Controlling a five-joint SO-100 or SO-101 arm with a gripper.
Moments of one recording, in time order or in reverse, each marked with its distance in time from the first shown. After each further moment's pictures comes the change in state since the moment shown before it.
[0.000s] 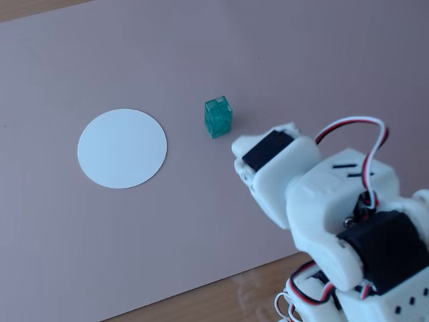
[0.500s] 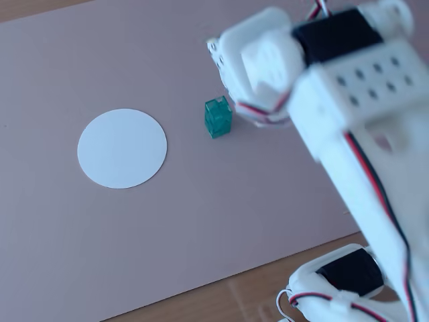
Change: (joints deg) arm 4.4 -65.7 -45.8 -1.4 6.9
